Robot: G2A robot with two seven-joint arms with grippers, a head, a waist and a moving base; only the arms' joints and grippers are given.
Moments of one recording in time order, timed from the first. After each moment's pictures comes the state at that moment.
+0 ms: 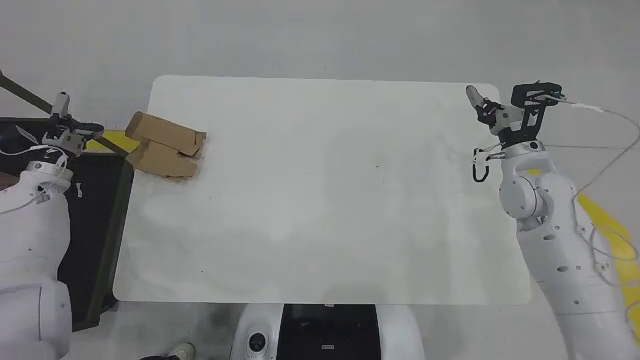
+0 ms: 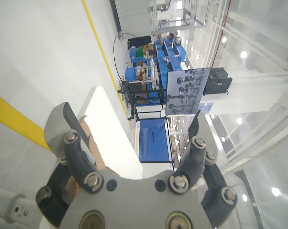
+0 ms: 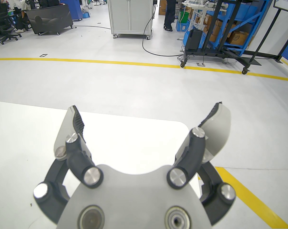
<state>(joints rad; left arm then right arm) 0.86 -0.85 -1.60 -0.34 -0.53 -0.57 -0.72 -1.16 -1.06 1.34 -1.44 -1.03 -0.02 -0.09</state>
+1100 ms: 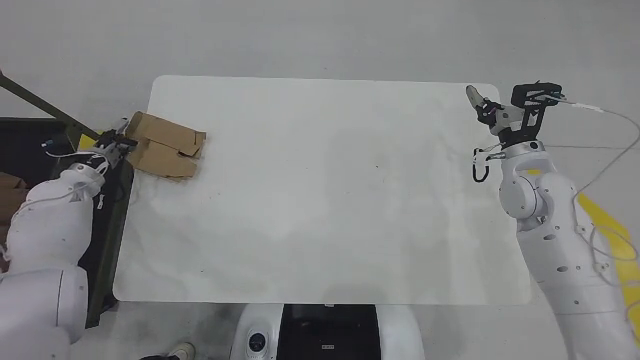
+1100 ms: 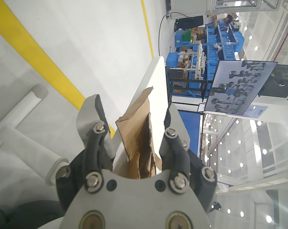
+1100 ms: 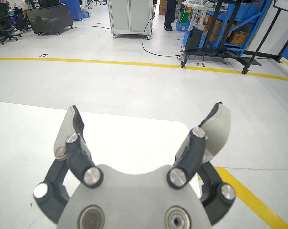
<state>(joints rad) 0.77 -0.91 -1.45 -0.23 -0.25 -0.49 -0.66 -1.16 -1.06 1.34 -1.44 -1.03 -0.02 -0.09</state>
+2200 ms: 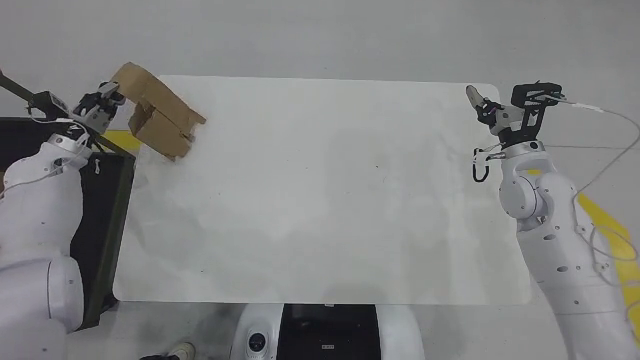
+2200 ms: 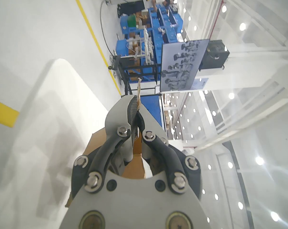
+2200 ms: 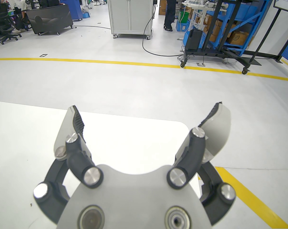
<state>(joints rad) 0.71 -0.91 -1.56 -0.36 -0.51 -0.58 -0.97 -1.16 -1.06 1.34 -1.44 -1.03 -0.02 -0.09</state>
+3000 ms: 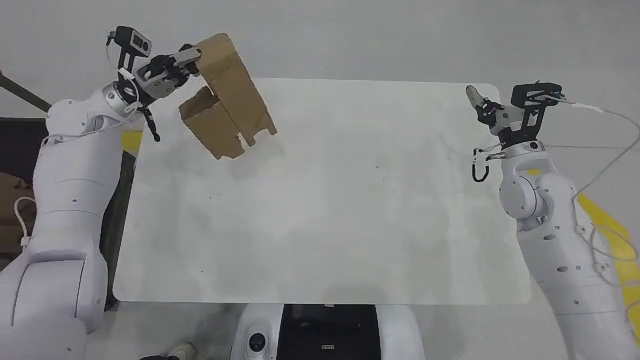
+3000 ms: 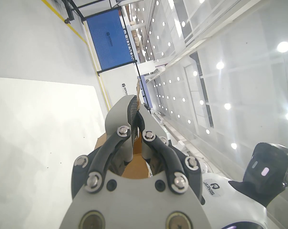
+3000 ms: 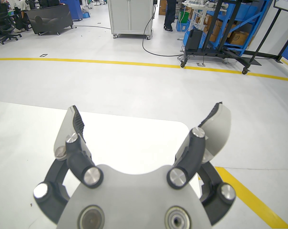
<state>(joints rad) 0.71 -1.00 -1.37 -0.83 -0.68 -0.43 -1.26 -1.16 -1.06 1.34 -1.44 -1.03 -0.02 -0.09</state>
